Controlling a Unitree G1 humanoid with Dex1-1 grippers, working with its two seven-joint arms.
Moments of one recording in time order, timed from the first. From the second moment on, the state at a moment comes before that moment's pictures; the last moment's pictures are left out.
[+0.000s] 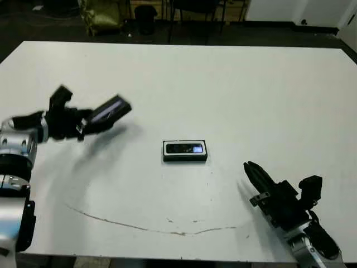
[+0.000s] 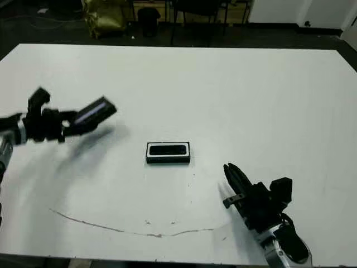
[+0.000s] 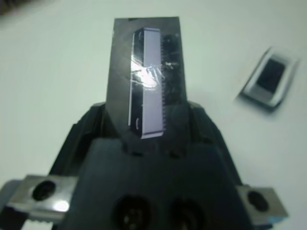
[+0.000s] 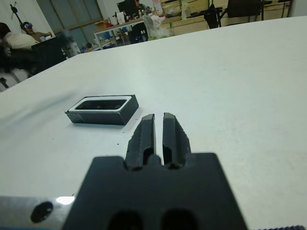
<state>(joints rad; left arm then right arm) -0.74 0.66 0.01 0.60 -0.17 0.19 -1.13 0.33 -0.27 -0.04 -0.36 0.43 0.16 0.40</state>
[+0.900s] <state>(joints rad) -0.81 0.60 -0.40 0.17 -0.12 0.44 -1.22 0.32 -0.24 -0.02 -0.33 0.40 0.14 0.40</state>
